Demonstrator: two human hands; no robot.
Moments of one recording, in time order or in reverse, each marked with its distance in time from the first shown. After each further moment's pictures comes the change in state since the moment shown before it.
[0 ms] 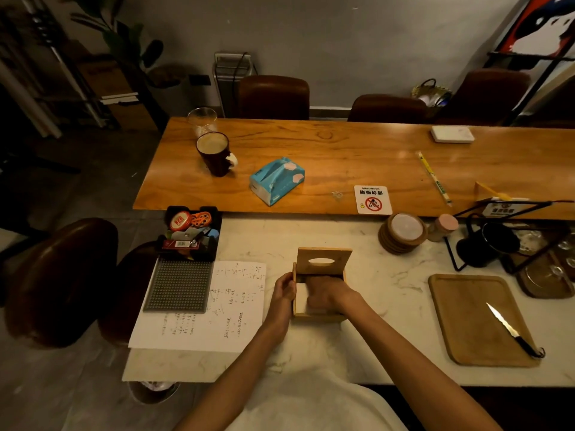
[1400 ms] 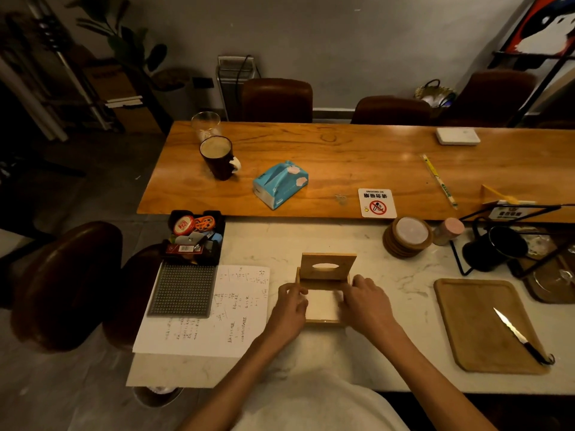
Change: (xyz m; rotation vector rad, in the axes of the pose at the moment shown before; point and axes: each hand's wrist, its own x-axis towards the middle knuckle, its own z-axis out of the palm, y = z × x) left_hand -0.025 0.031 -0.003 0.864 -0.096 0.174; right_hand -0.049 0.039 0.005 -0.197 0.350 0.119
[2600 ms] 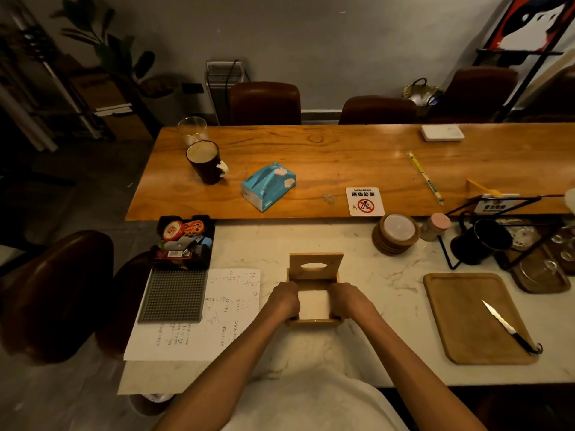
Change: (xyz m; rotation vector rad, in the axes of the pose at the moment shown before) left_hand 0.048 0.022 0.006 0.615 -0.315 -0.200; right_hand 0.039 0.004 0.023 0.167 -0.310 0.093
